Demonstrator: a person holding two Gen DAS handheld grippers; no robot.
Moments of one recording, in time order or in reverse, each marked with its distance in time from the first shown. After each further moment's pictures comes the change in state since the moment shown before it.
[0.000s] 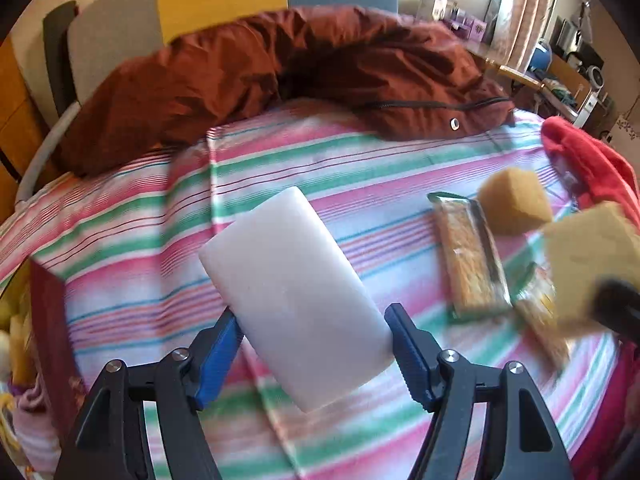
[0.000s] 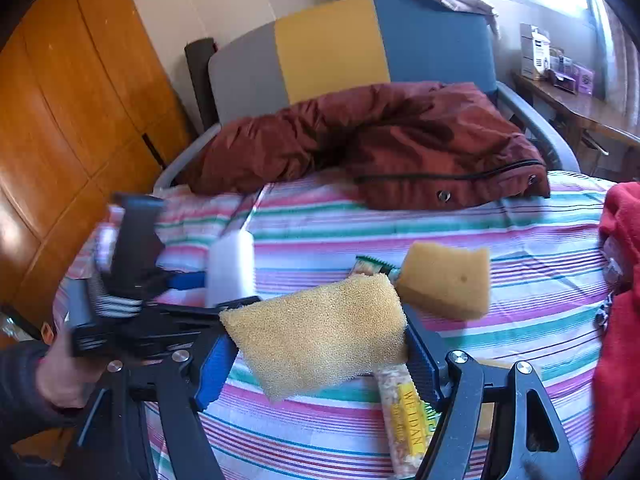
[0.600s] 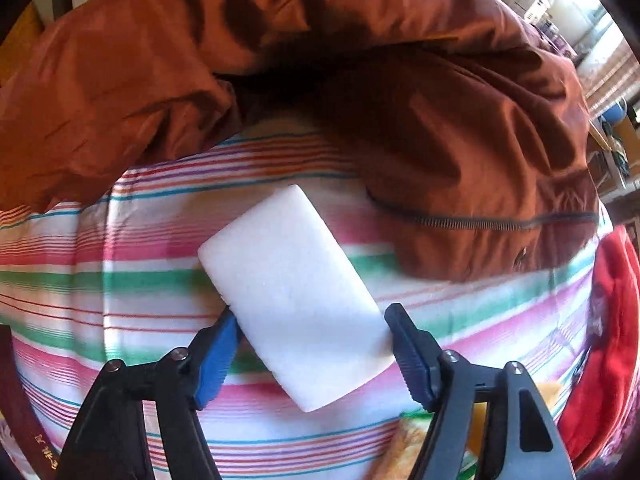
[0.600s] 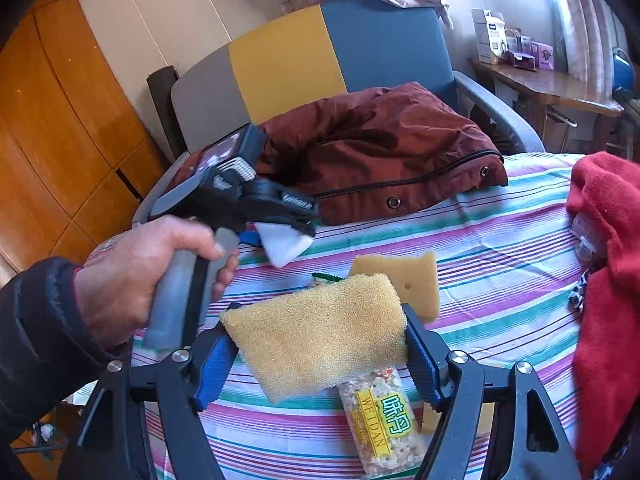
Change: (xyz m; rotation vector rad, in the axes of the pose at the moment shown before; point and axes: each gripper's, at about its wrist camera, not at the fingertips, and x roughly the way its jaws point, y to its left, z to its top) left arm 0.112 -0.033 0.149 -0.261 0.268 0.016; right arm -0.022 -0.039 0.012 0.137 -0.045 -0.056
